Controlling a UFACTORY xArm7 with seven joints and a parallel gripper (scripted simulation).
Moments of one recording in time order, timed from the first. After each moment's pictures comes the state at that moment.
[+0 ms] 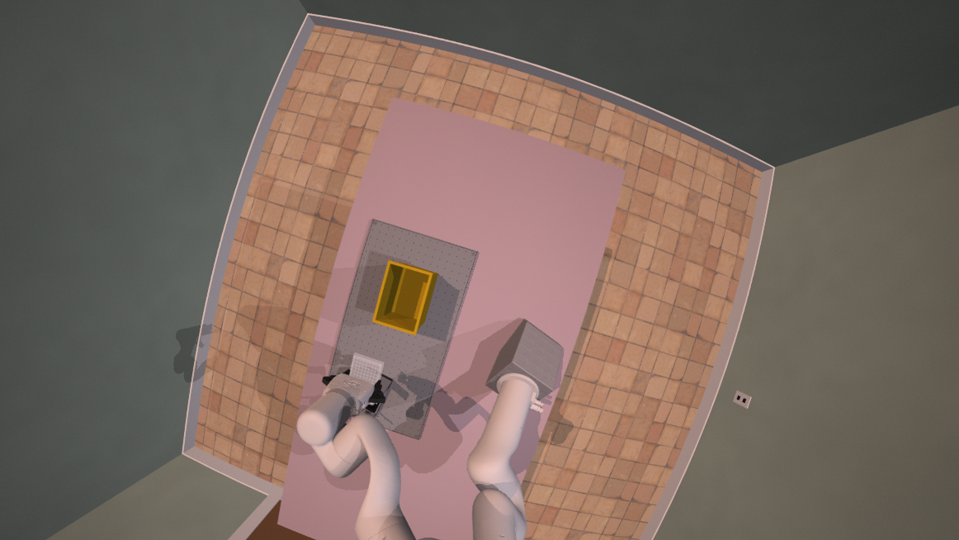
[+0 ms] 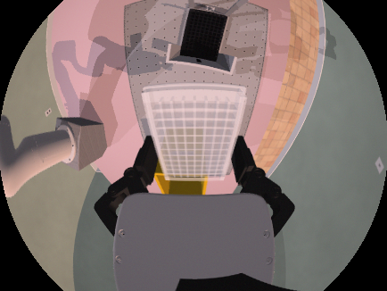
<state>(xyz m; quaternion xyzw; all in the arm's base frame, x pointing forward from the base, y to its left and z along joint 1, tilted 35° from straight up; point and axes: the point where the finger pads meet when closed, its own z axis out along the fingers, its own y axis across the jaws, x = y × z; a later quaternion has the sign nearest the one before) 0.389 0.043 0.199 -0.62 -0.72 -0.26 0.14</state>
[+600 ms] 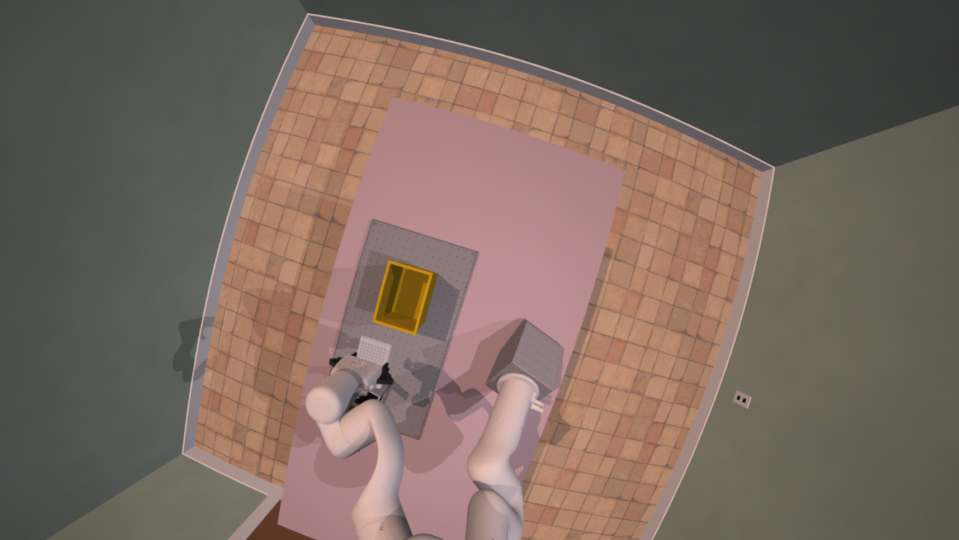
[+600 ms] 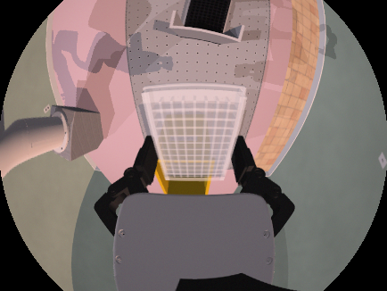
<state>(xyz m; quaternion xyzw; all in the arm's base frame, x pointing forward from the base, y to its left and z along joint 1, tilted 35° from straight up) 0.391 0.001 0.167 -0.62 -0.72 -0.26 0.14</state>
